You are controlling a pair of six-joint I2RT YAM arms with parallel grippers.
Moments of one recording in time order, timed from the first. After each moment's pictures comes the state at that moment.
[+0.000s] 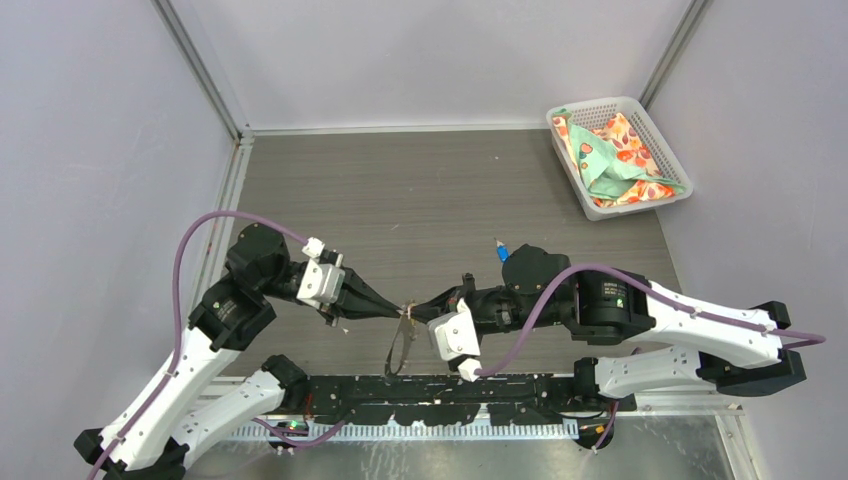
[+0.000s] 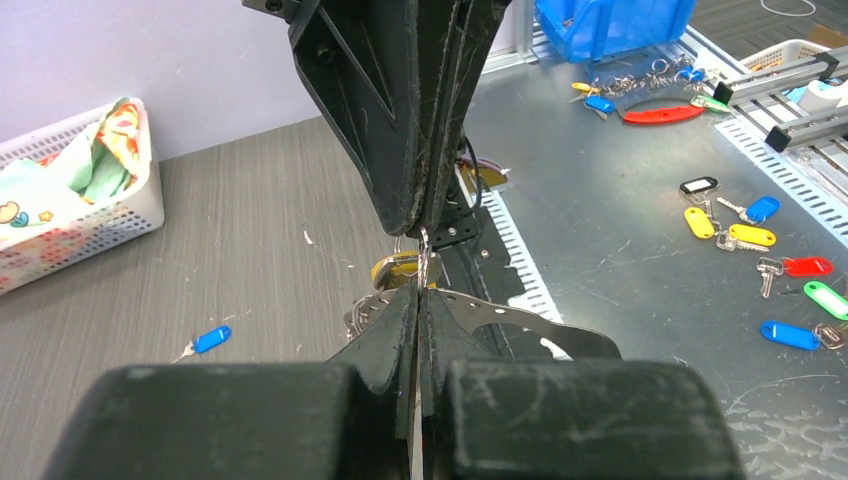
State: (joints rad) left arm -0.65 0.72 0.98 -0.36 1.14 0.27; right arm 1.42 1.07 1.37 -0.59 -0.15 -0.78
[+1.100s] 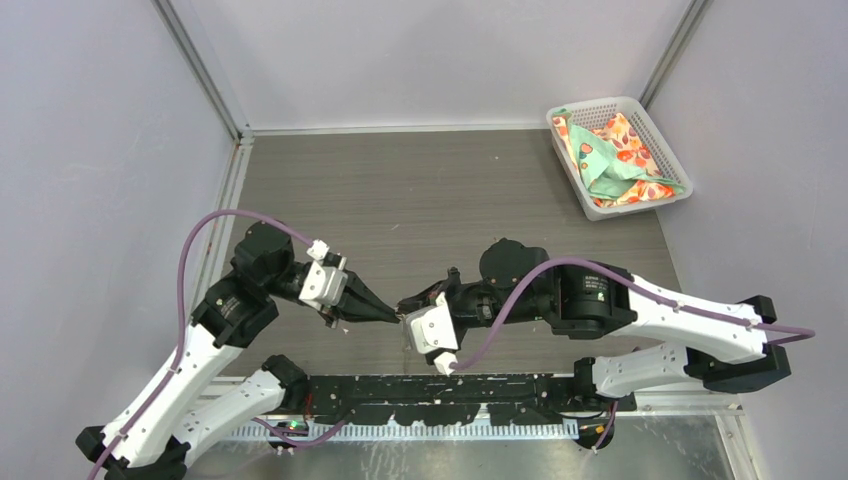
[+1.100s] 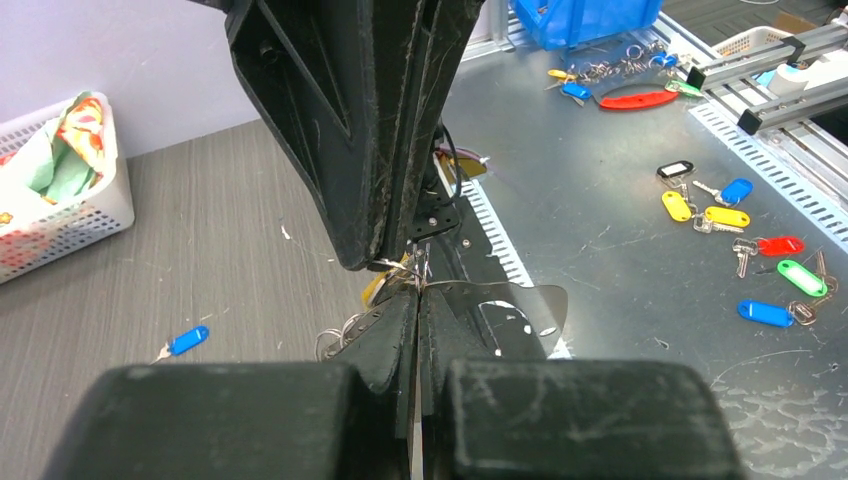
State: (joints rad) left arm -0.65 0.73 0.98 -0.42 1.19 0.32; right arm 1.41 1.16 1.45 -0.62 -0.12 -0.79
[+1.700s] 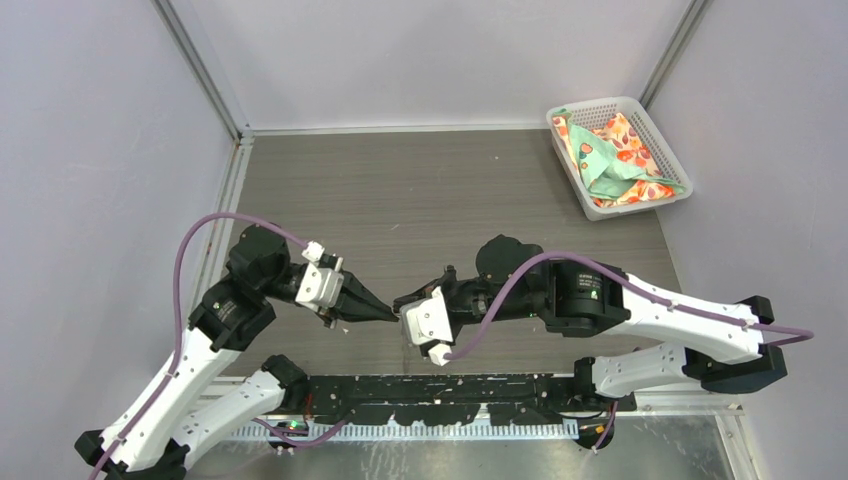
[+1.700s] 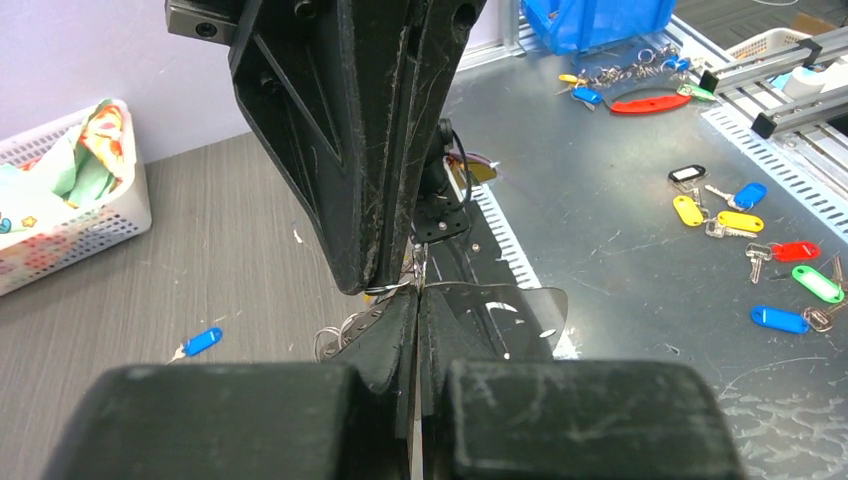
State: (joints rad) left arm -0.65 0.71 0.98 -0.42 1.19 0.32; right arm 1.38 1.18 1.44 -0.58 -0.14 -0.74
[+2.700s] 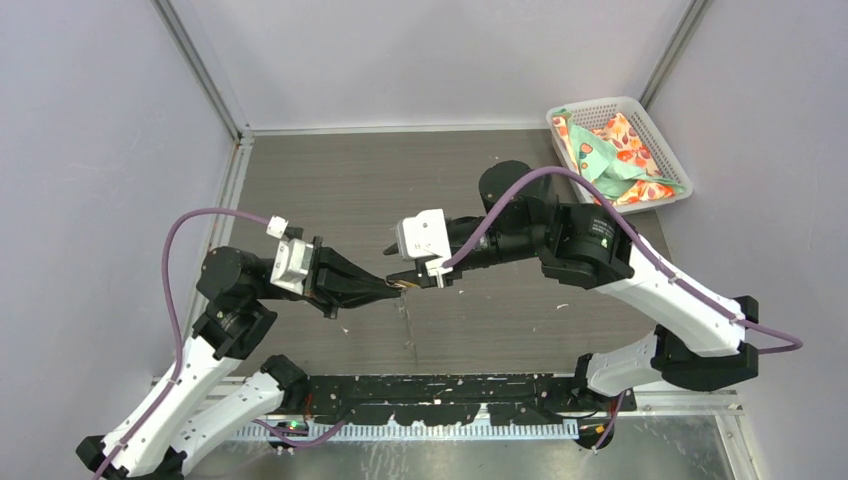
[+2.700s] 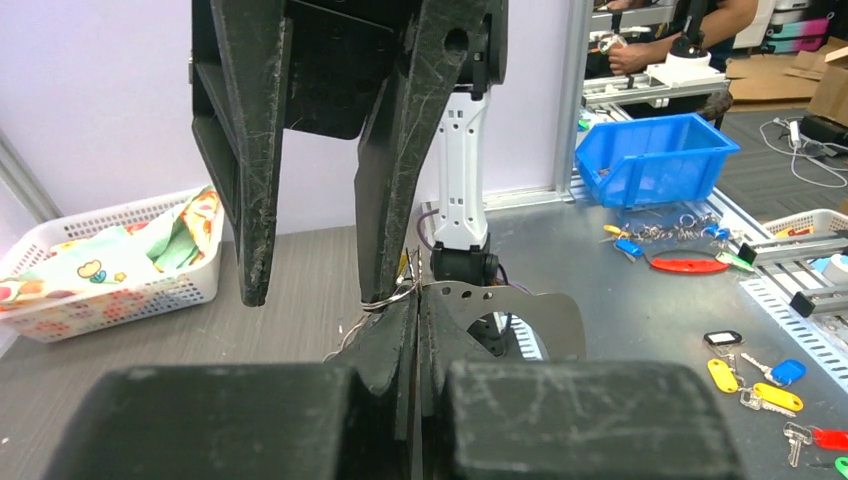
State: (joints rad) left arm -0.66 0.65 0.88 0.18 1.00 -0.23; right arm 1.19 1.35 1.84 -0.77 -0.37 -0.57
